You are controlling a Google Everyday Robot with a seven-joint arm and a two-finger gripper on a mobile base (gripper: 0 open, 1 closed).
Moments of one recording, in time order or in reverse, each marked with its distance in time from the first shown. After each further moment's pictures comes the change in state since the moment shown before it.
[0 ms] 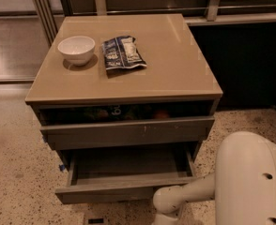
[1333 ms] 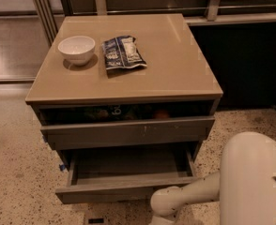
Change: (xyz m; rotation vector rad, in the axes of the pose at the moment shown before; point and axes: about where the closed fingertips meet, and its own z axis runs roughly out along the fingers) arm -0.017 -0.003 -0.002 0.044 0.004 -0.106
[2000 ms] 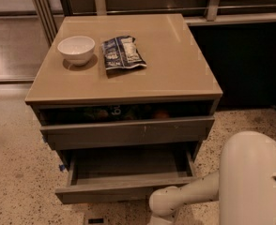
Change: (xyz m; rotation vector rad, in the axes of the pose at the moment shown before) arm -0.006 -0.002 0.000 0.008 0.001 -0.010
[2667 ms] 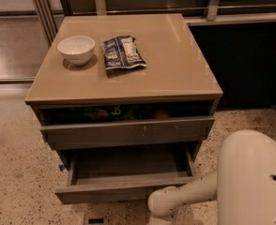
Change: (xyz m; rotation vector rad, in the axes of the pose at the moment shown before) arm -0.001 -0.001 0.001 -0.001 0.012 0.007
